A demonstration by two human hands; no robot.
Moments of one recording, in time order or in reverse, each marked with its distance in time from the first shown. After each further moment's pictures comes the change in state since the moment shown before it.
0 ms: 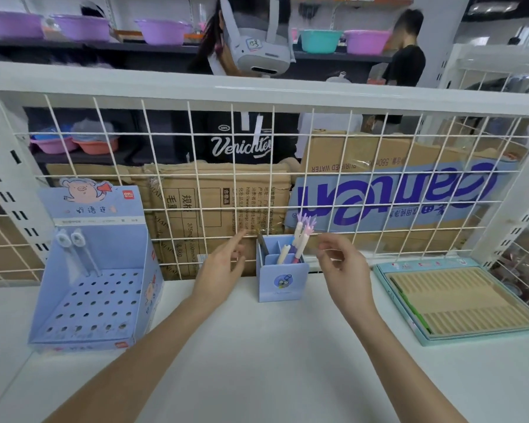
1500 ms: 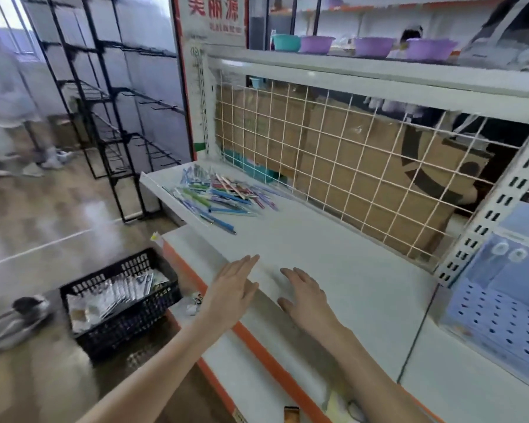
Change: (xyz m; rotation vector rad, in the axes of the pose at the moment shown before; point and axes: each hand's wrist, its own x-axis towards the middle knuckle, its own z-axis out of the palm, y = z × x) left_hand -0.402 -0.222 -0.422 0.531 0.247 -0.613; right_hand -0.344 -0.282 0.435 -0.388 -1.198 -0.583
